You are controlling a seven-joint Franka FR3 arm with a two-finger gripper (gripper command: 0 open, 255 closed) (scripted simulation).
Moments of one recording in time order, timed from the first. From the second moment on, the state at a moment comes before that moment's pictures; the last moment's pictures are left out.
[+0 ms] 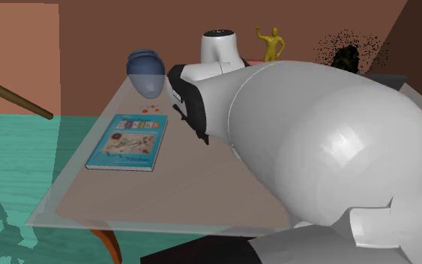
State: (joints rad) arm -0.06 -0.41 -0.12 -2.37 -0.10 1.98 -0.24
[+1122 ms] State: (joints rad) arm -0.13 0.15 -0.23 -2.09 0.01 2.25 -0.38
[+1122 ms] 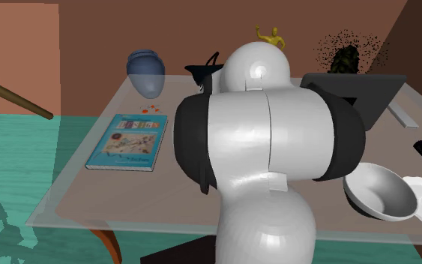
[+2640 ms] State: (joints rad) arm -0.13 0.19 -0.23 -2.11 0.03 2.31 -0.39
